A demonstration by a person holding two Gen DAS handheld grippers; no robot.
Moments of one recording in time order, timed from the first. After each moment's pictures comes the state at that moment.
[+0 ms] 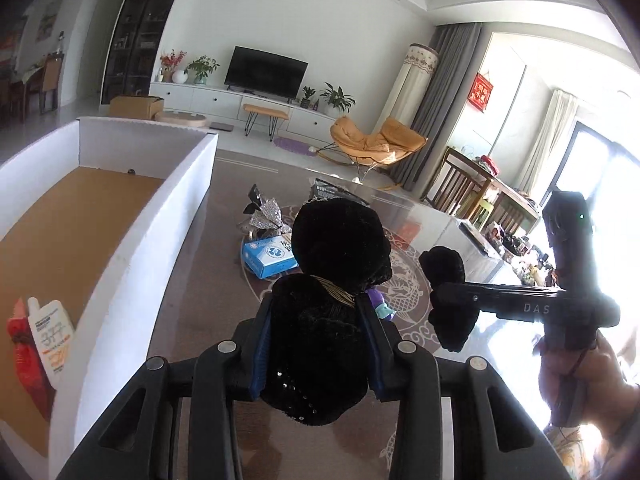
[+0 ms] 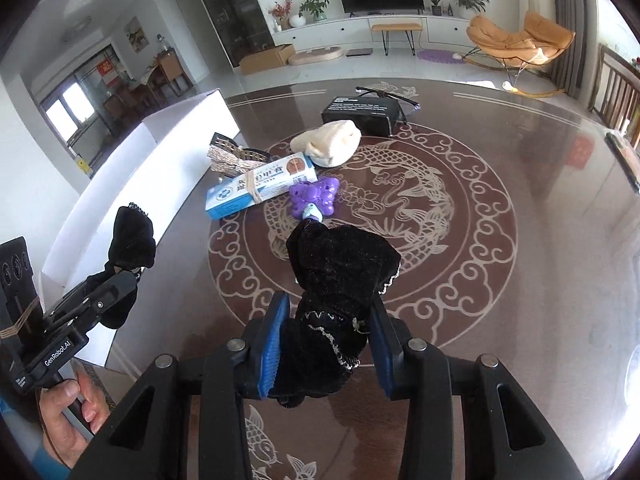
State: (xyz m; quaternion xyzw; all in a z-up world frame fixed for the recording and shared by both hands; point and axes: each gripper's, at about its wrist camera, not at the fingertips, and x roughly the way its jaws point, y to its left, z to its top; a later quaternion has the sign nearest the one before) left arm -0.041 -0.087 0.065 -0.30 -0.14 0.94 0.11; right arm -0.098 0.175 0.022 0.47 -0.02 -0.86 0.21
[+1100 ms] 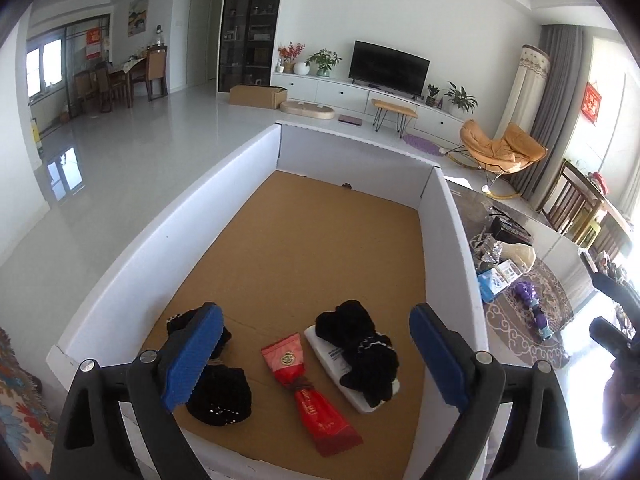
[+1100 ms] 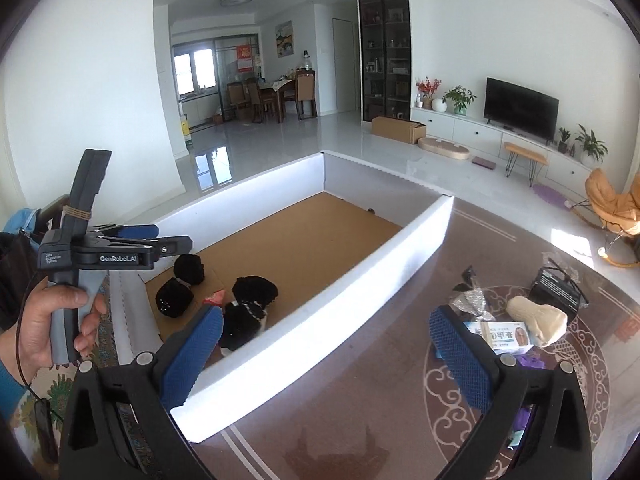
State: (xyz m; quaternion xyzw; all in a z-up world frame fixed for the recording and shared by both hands) left arm -0.027 -0.264 0.083 -0.35 -0.11 0.93 -0.08; right arm -0.053 -0.050 0.072 0.29 0.11 -0.88 0.36
